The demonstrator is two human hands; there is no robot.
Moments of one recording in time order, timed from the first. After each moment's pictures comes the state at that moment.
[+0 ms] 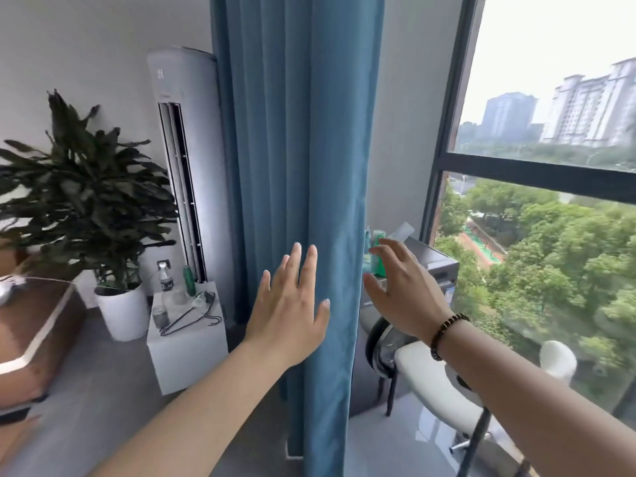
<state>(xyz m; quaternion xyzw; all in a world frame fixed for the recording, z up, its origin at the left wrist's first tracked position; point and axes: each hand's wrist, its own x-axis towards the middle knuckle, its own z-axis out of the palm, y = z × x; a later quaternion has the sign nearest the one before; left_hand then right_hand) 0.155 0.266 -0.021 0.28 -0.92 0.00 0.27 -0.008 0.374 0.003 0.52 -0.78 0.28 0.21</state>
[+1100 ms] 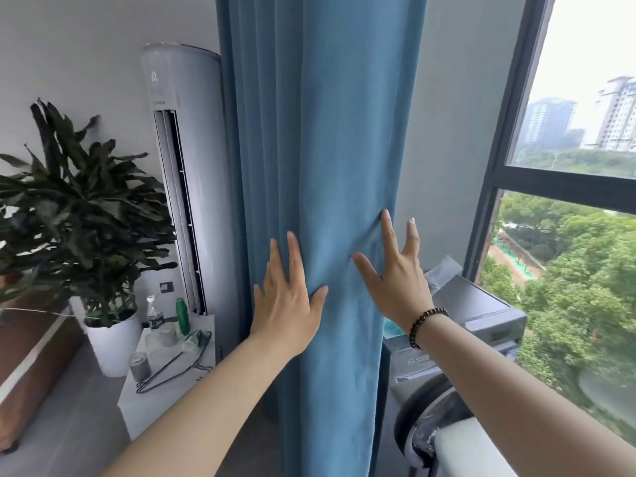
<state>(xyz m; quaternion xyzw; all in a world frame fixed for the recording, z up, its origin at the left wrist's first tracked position) -0.069 0.014 -0.025 0.35 -0.87 -0.06 0.34 -0.224 0.103 0.004 0.48 -0.76 0.42 0.15</state>
